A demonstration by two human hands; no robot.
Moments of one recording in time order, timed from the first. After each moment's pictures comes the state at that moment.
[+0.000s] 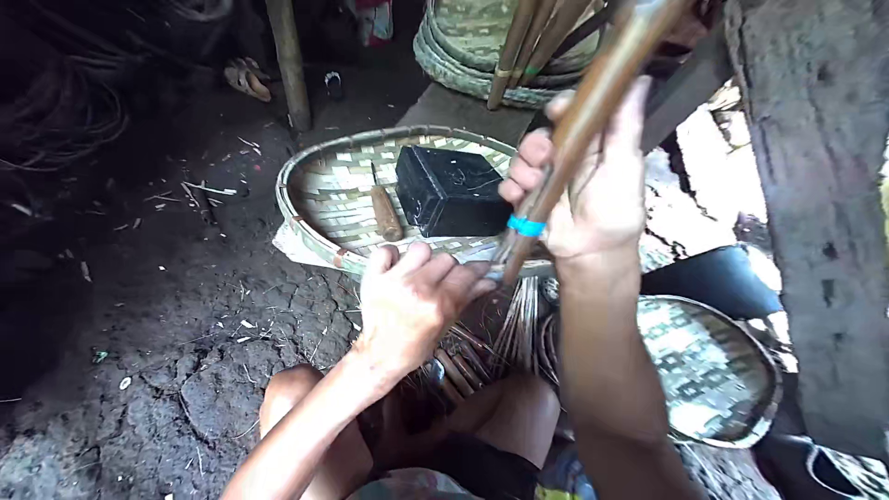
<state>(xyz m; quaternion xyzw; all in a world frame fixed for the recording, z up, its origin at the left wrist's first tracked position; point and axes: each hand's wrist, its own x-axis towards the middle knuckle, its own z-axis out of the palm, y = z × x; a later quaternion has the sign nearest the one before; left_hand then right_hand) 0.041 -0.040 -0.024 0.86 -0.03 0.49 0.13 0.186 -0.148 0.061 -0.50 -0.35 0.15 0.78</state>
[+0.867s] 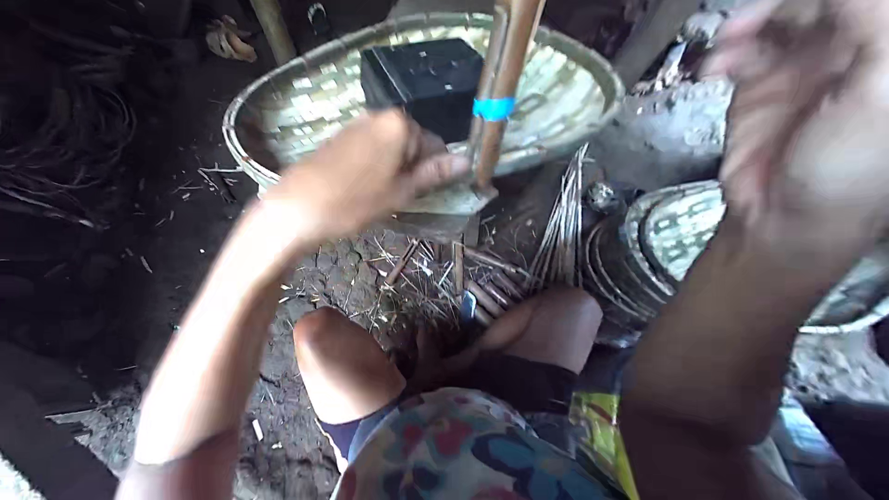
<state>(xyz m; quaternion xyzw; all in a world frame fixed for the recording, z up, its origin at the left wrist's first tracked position) 0.034 -0.002 0.065 0.96 -0.12 0.02 0.24 0.174 -0.267 0.033 -0.61 -0.33 -0.12 0.71</state>
